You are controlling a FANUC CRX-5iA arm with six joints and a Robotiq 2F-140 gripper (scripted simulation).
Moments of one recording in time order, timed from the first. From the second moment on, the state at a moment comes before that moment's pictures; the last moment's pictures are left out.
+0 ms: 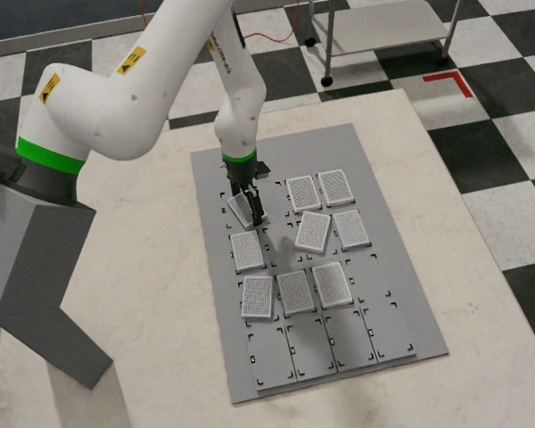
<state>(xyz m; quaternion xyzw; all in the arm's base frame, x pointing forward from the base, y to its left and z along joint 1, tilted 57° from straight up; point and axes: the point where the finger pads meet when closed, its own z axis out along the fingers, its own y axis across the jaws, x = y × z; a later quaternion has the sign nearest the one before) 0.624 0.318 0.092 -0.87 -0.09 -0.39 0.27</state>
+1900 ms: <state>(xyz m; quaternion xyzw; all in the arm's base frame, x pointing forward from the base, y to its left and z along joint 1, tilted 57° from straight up) 0.620 0.315 0.096 -0.87 -0.09 -0.39 0.27</state>
